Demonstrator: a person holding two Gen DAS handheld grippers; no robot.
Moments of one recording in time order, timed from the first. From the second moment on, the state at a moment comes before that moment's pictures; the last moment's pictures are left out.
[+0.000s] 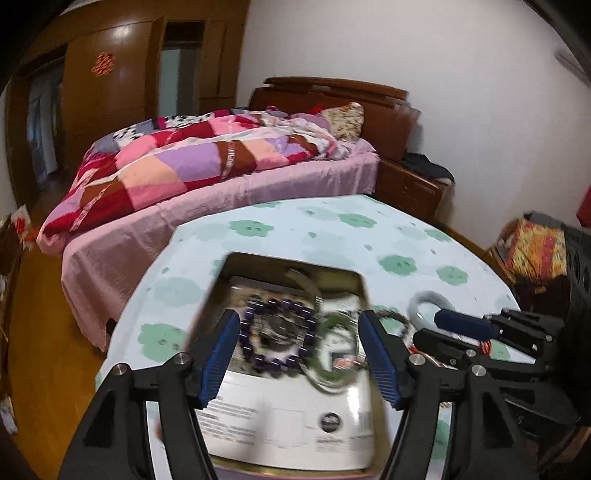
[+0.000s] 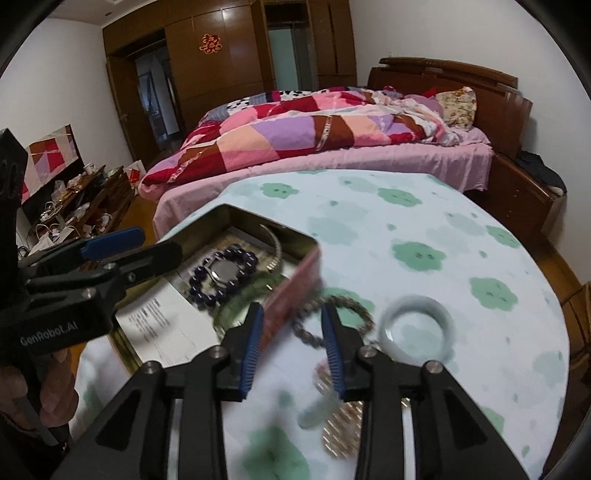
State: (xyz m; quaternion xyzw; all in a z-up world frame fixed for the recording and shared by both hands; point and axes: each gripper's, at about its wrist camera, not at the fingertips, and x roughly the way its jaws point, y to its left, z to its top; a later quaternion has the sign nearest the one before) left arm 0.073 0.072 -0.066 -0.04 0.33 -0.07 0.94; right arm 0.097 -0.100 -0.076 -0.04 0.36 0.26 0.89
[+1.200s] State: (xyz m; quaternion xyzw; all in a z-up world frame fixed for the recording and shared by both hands) left arm 0.075 -0.052 -0.132 0.06 0.44 -0.15 0.88; right arm 0.078 -0.228 -0.122 0.00 0.40 0.13 0.91
